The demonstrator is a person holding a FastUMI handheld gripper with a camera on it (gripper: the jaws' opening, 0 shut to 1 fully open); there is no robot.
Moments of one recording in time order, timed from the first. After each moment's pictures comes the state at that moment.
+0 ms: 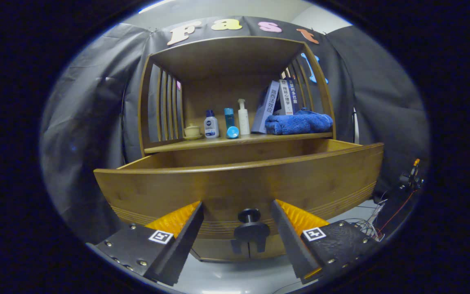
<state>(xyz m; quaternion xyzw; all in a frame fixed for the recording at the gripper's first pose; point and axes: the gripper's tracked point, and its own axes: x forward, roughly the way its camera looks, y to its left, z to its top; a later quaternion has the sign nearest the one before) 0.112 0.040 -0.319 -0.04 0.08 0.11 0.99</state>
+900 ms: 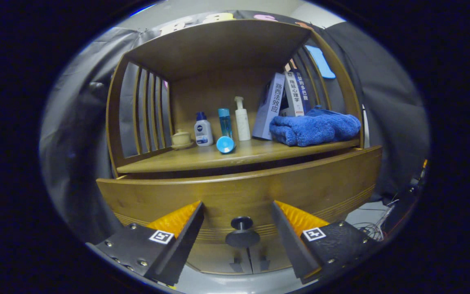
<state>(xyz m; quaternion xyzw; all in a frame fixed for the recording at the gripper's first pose) 0.223 0.064 -0.306 -0.01 0.09 0.11 0.99</state>
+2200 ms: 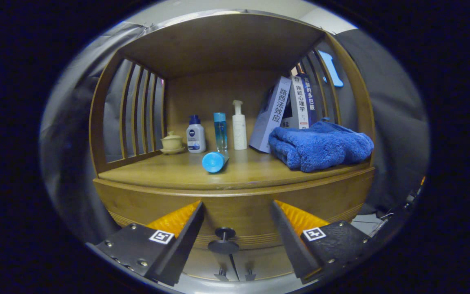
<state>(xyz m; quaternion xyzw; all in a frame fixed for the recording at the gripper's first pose) 0.270 0.061 -0.285 -0.06 0.08 0.11 0.99</state>
